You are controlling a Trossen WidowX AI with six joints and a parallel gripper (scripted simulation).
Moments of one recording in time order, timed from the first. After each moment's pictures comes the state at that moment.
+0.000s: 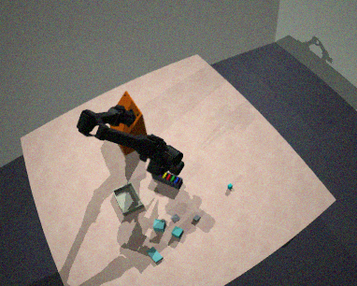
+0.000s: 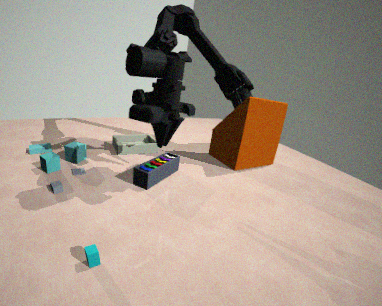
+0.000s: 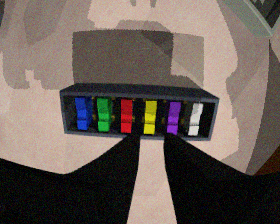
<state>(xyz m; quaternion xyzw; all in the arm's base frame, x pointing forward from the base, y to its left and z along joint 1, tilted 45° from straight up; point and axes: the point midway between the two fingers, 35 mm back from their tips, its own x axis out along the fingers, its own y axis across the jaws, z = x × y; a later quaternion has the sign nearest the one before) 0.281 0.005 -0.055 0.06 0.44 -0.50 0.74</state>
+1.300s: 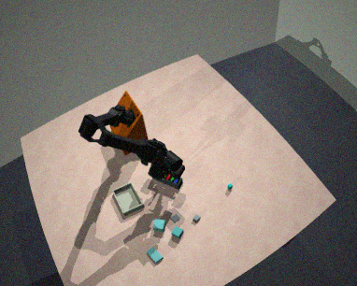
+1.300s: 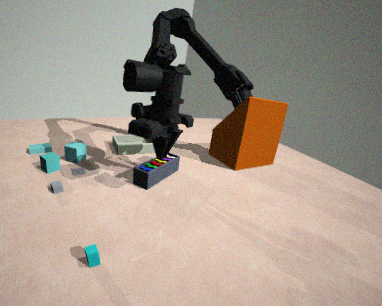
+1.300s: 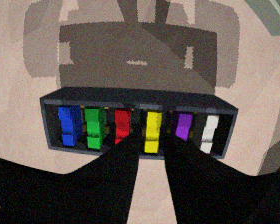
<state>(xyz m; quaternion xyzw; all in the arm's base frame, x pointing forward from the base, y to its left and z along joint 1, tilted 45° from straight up) 0.284 -0.015 -0.077 0.06 0.44 -0.50 0.74</state>
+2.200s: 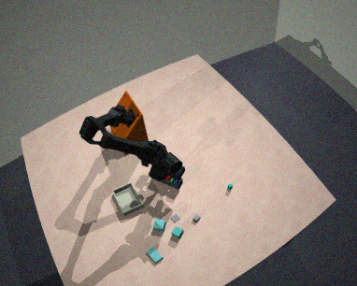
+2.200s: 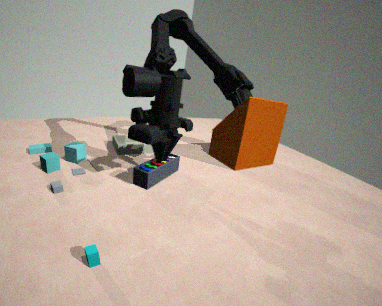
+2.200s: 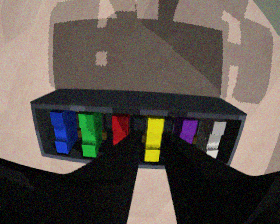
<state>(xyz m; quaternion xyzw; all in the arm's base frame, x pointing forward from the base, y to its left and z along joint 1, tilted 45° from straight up) 0.285 -0.023 -0.084 0.06 0.44 -0.50 0.74</state>
